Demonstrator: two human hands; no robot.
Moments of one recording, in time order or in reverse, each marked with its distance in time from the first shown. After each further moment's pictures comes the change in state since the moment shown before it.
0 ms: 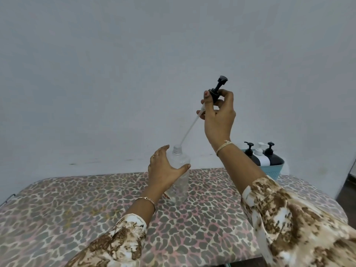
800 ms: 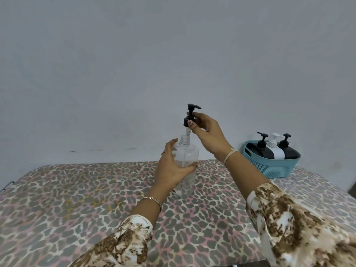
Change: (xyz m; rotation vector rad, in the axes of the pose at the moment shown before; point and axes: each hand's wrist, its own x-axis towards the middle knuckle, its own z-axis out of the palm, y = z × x) left_hand -0.001 -0.027 0.022 -0.233 -0.065 0.007; right_hand -0.023 0.094 0.008 -0.070 -0.616 0.231
